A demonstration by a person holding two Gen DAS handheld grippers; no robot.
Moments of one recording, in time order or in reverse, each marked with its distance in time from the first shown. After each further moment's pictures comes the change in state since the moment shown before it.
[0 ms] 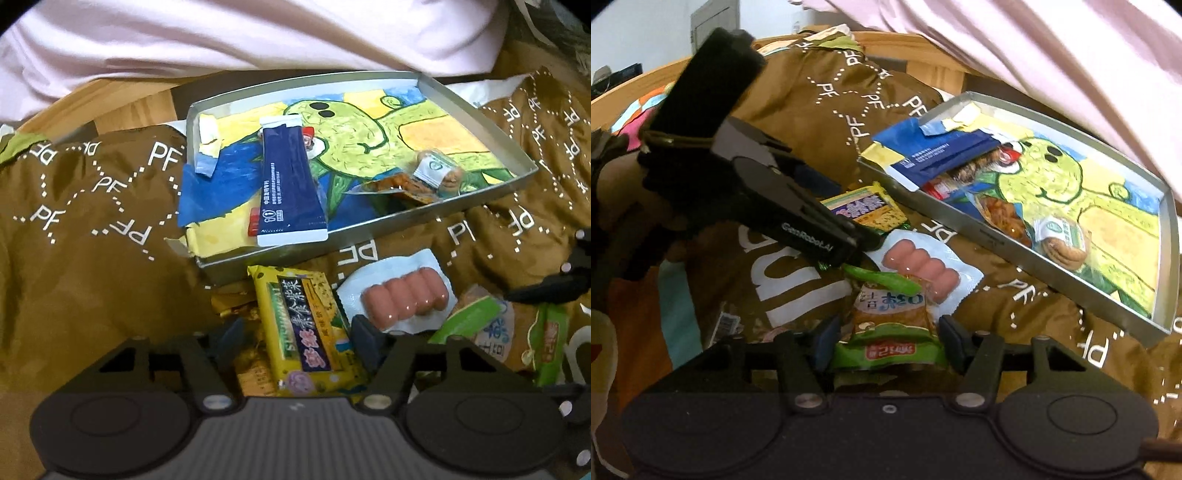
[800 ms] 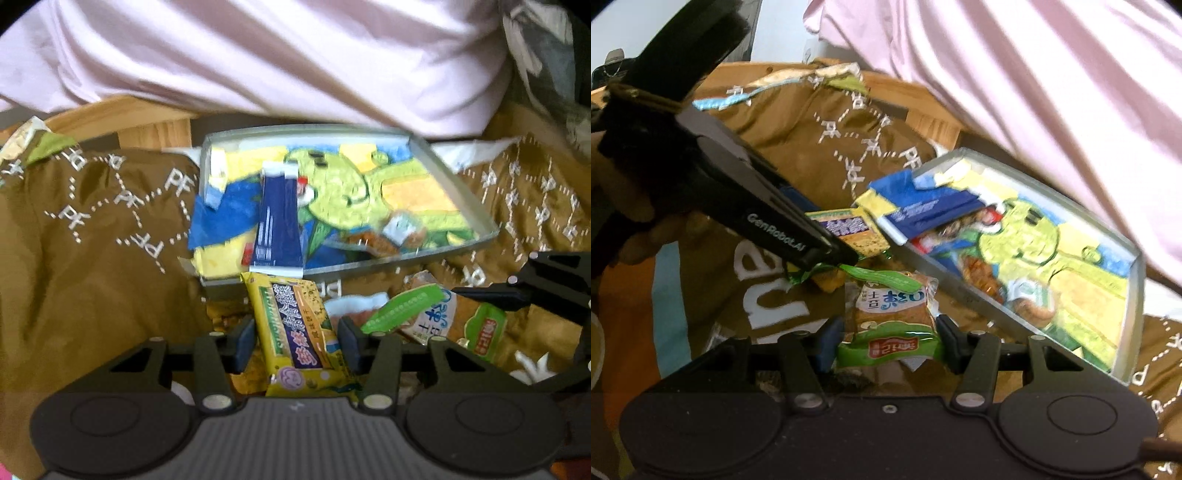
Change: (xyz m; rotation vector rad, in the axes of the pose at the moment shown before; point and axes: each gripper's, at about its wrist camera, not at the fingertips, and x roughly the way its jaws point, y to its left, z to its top) left arm -0.060 0.003 0.003 -0.145 -0.118 -0.068; right arm -0.024 0.009 0.008 -0.081 -0.158 -0.110
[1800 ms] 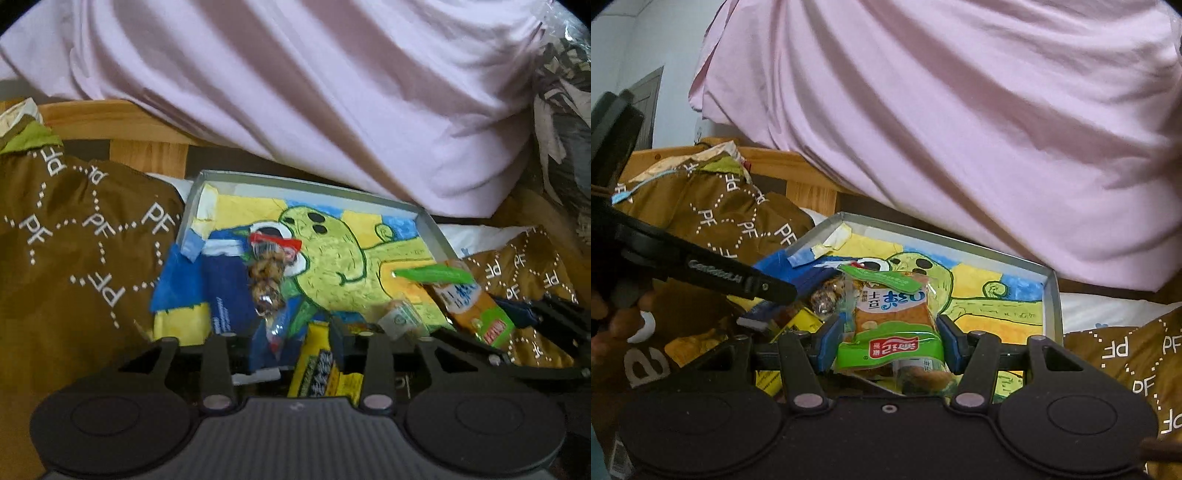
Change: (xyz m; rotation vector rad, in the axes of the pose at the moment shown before) left arm 0.048 0.012 0.029 -0.184 -0.139 -0.081; right arm 0.012 -0.069 0.013 0.193 -0.176 -0.234
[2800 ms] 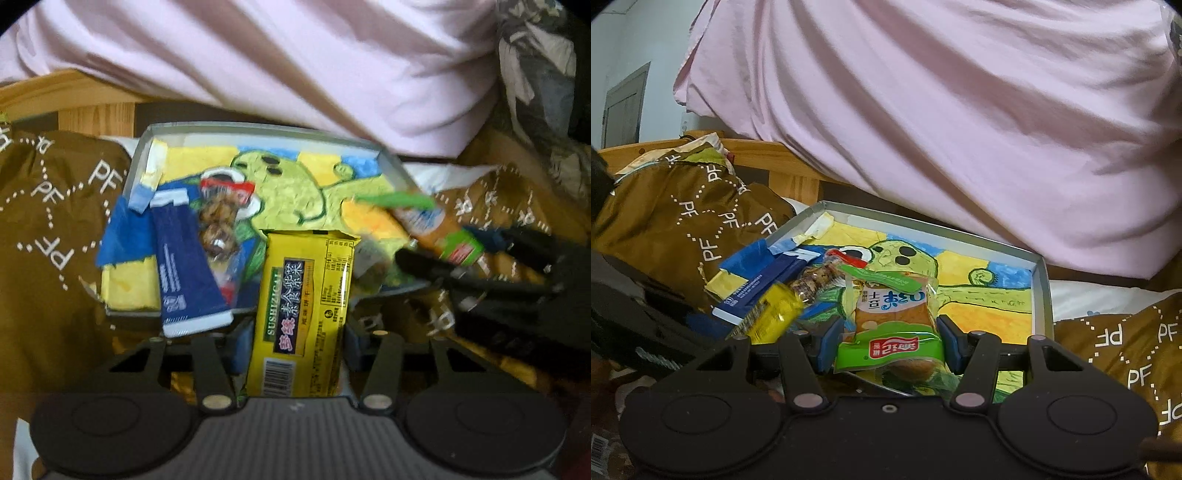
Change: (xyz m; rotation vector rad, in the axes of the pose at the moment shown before) left arm 0.011 -0.020 -0.015 0.085 0.131 -0.099; right arm 0.010 -0.011 -0.008 0.022 0.018 -0.049
